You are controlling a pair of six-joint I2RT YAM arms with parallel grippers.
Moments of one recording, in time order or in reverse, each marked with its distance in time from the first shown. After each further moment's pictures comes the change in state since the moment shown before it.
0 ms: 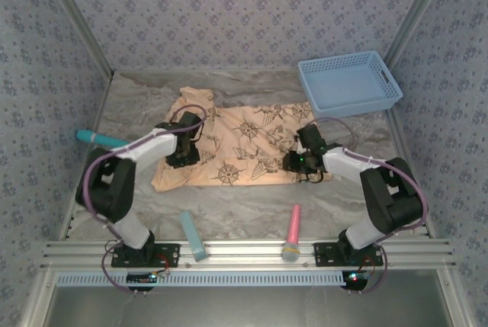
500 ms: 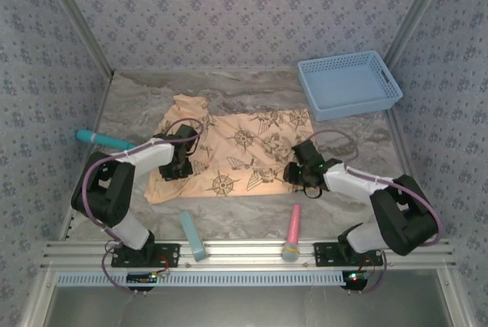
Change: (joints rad) left arm 0.016 -0.095 -0.165 -0.026 -0.055 0.003; right arm 0.166 -0.163 -0.143 0.002 0.158 0.233
